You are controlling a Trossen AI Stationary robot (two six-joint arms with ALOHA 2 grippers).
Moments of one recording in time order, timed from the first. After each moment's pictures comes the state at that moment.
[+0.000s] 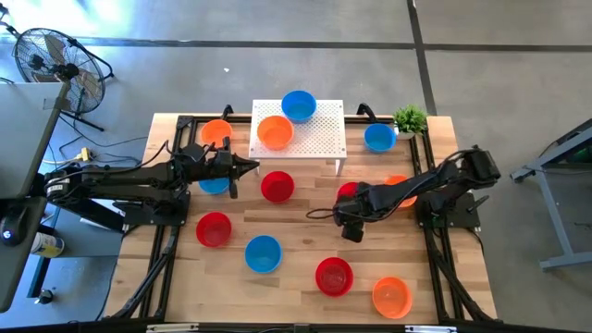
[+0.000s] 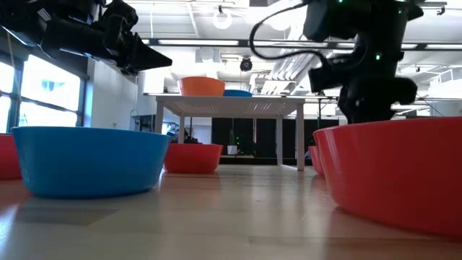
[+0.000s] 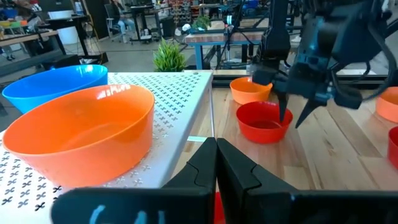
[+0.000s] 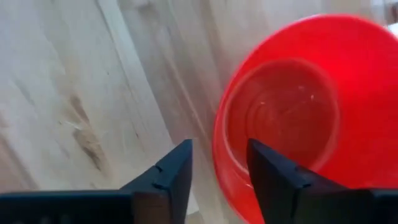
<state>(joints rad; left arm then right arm) 0.27 0.82 0.34 0.40 0.04 0.10 0.20 1.63 0.93 -0.73 0.19 0.53</state>
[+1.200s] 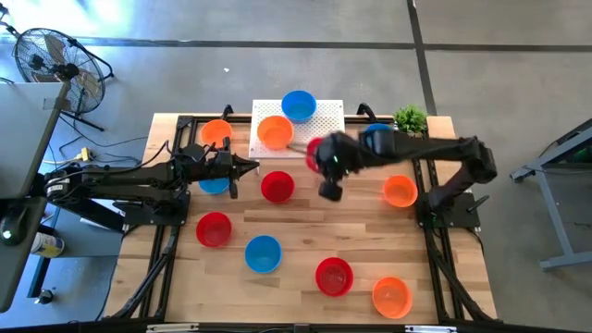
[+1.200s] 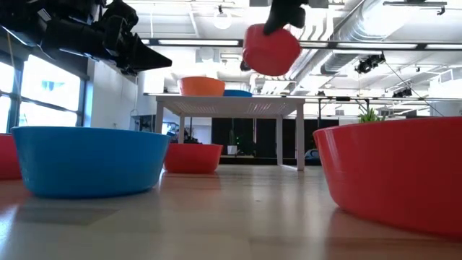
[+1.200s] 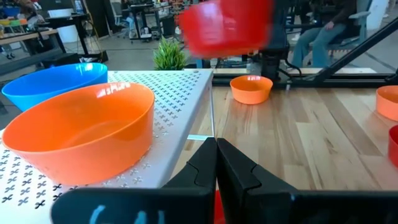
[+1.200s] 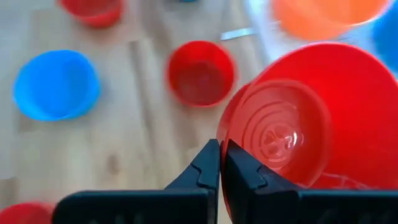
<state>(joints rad) 0.27 0.82 0.34 0.39 0.04 0.10 -0.06 1.63 1.68 -1.01 0.13 0.17</state>
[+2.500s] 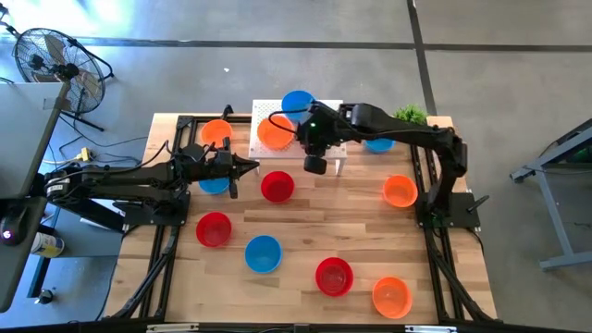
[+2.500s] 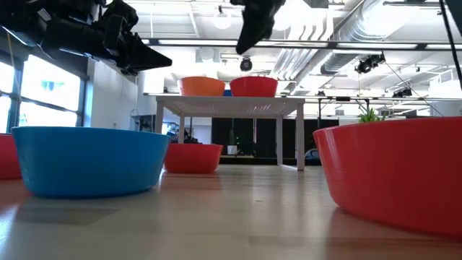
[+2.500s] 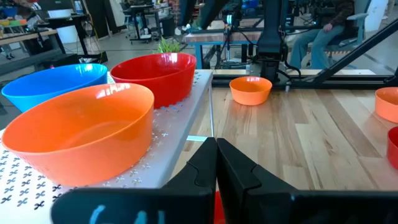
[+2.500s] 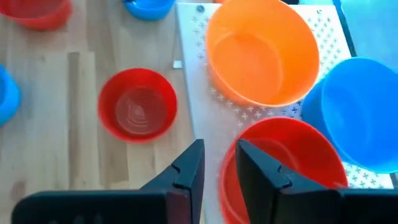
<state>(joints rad) 0.27 0.82 0.34 0.40 0.04 0.09 -0.22 1.82 1.93 -1.02 0.10 -0.15</state>
